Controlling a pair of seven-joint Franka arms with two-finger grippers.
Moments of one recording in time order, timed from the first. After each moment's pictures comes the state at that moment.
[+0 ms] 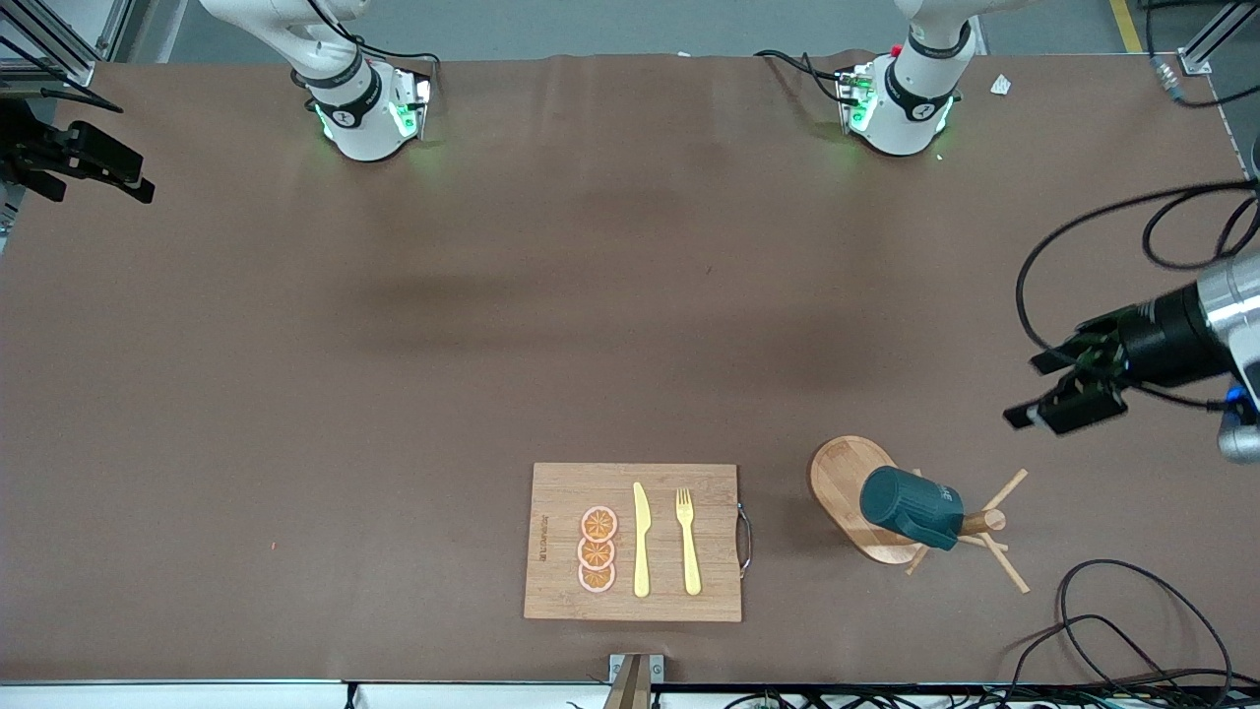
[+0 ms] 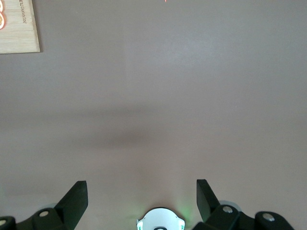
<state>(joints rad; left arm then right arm) 0.16 0.32 -0.30 -1.25 -0.18 1.66 -0.75 0.01 -0.10 -0.02 -1.55 0.02 1.36 0.04</state>
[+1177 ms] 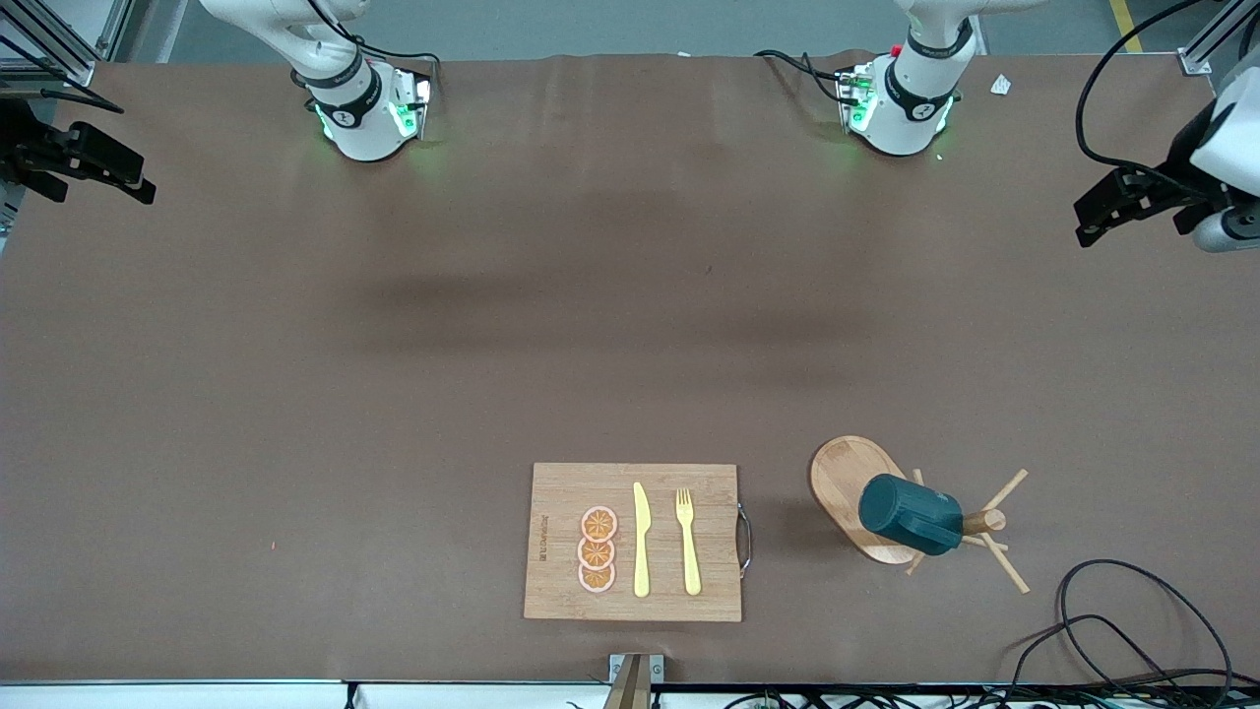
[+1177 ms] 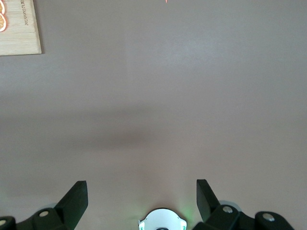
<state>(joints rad) 0.05 -0.06 -0.16 -1.57 0.08 1.50 -0.18 0.01 -0.10 -0.02 -1.55 0.02 1.37 0.04</state>
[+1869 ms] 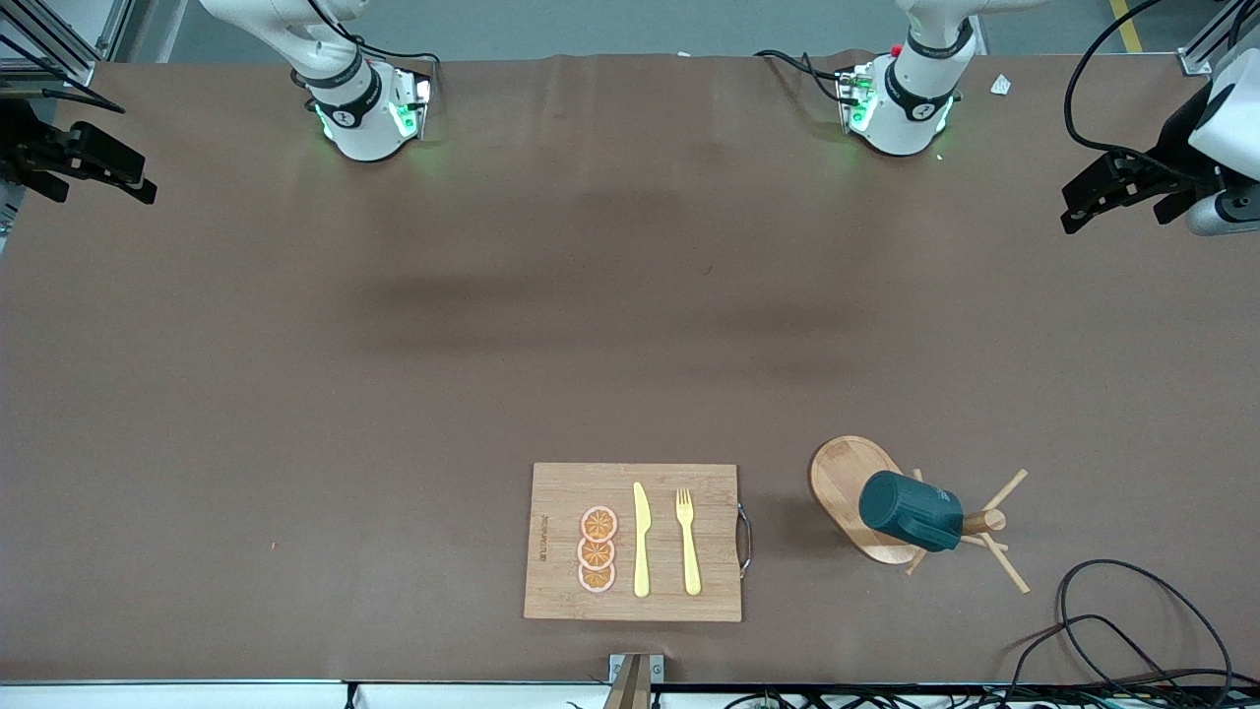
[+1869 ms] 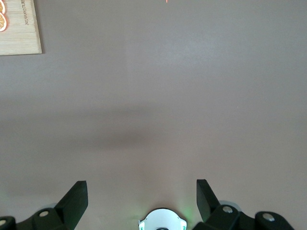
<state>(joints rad) 0.05 -0.08 -0.15 -1.58 0.02 1.50 -0.18 0.01 -0.10 -0.02 -1.55 0.02 1.37 0.04</state>
